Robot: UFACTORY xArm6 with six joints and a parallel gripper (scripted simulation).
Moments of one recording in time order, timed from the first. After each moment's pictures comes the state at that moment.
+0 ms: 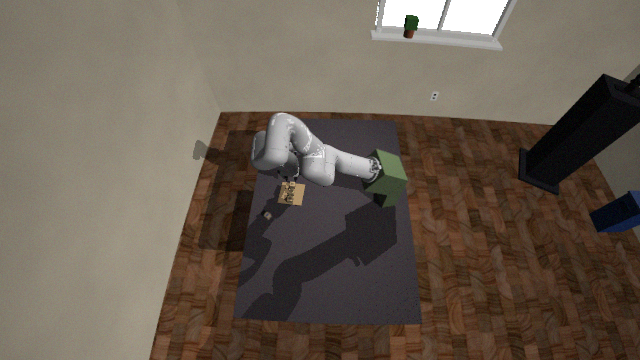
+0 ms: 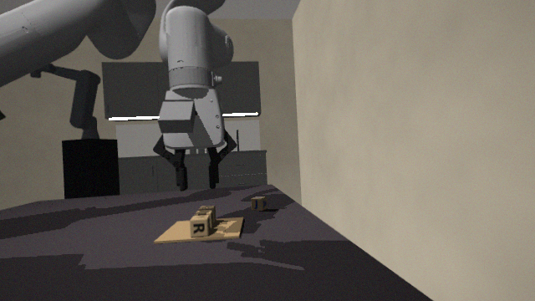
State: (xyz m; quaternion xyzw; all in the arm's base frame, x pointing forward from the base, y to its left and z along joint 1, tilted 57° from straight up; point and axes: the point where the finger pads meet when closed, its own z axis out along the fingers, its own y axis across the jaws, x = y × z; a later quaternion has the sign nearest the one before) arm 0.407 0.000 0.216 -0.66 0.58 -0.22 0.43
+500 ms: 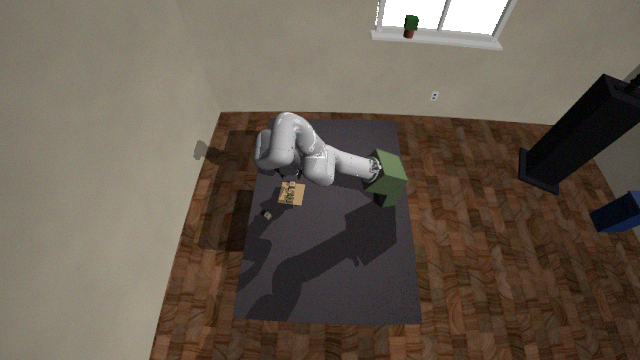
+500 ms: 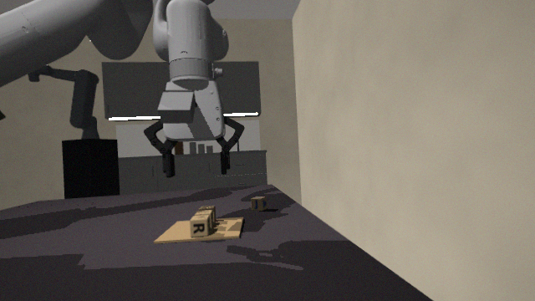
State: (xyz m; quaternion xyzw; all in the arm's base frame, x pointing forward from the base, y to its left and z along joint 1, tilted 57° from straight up) arm 0.396 -0.004 0.224 -0.66 0.58 -0.22 0.42
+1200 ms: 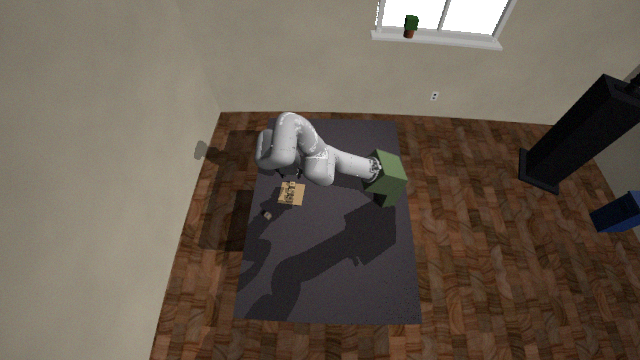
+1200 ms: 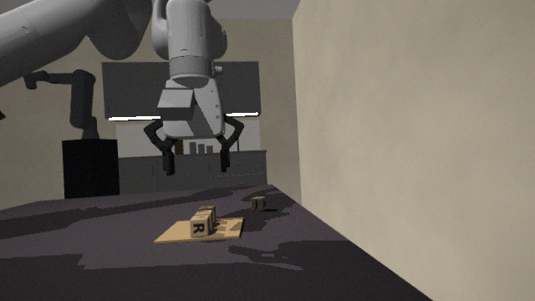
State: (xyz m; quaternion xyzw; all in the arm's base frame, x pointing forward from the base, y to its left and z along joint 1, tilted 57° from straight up) arm 0.393 -0.005 0.226 -0.66 0.58 -0.22 0.42
